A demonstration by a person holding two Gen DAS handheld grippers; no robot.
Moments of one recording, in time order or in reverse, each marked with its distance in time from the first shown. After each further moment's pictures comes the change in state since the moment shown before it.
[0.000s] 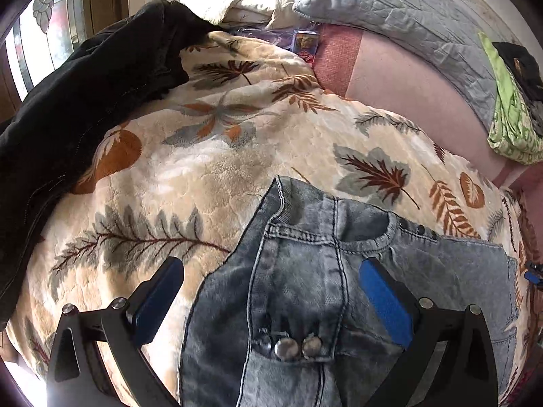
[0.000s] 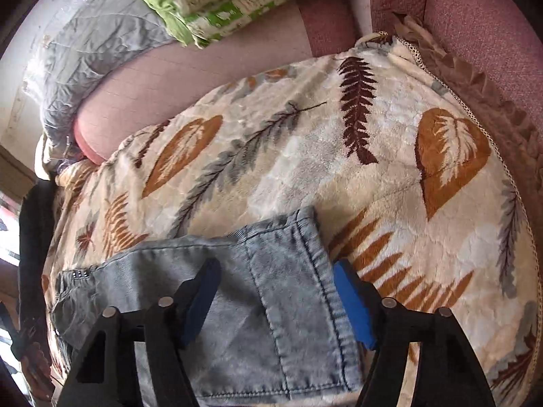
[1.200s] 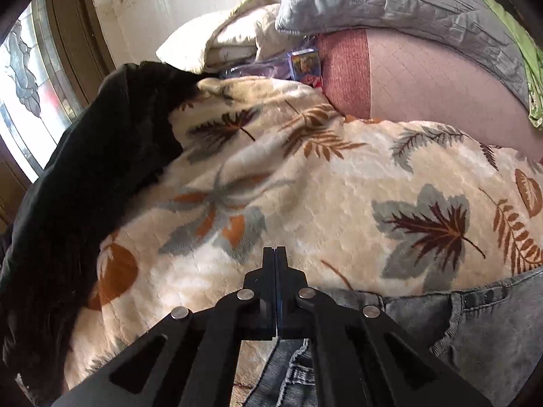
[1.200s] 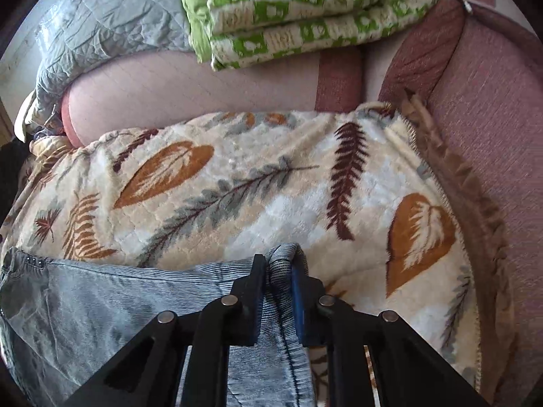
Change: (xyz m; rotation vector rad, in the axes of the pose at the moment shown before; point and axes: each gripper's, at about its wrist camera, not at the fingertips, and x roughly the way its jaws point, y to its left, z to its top) left arm 0.058 -0.034 0.073 0.208 -0.137 0.237; right arm -0.024 0.034 0.016 -0.240 -0.187 -0.236
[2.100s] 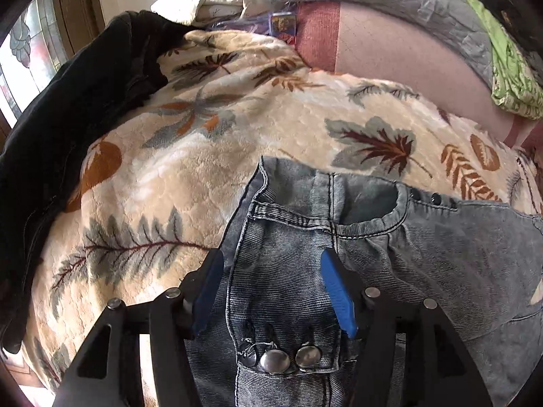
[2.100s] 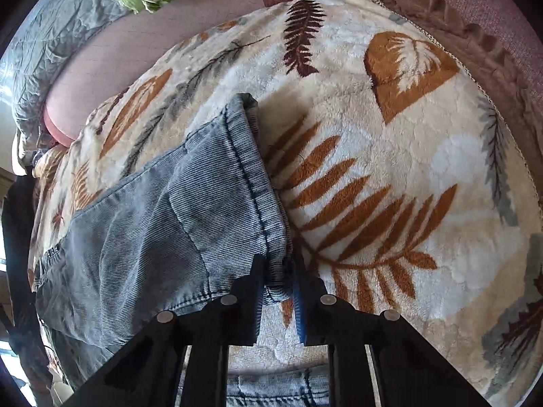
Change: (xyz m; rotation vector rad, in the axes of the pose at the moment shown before) left arm -0.044 -0.002 -0.084 -0.052 0.157 -0.159; right arm 0.028 -0.038 -0.092 0.288 0.310 0.176
